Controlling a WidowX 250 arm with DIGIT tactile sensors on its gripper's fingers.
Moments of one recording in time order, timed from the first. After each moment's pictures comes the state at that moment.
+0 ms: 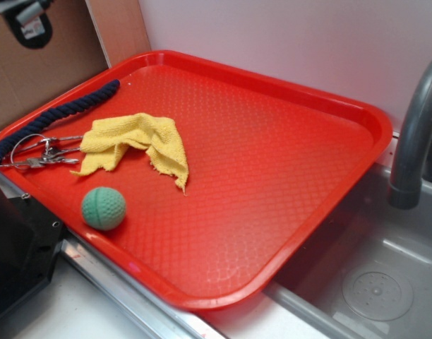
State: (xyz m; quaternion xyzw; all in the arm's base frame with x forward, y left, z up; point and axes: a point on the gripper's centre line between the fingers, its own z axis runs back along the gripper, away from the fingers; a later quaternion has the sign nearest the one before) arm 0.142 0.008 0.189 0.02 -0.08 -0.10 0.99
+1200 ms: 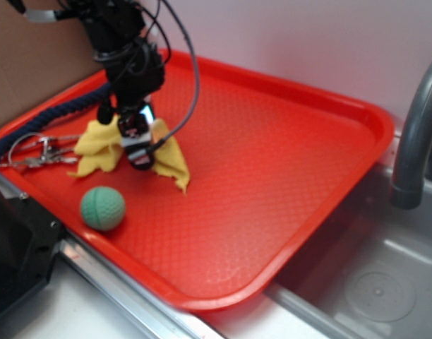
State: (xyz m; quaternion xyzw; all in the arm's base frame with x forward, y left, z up) arm 0.210 0.002 0.033 -0.02 -0.06 -0.31 0.95
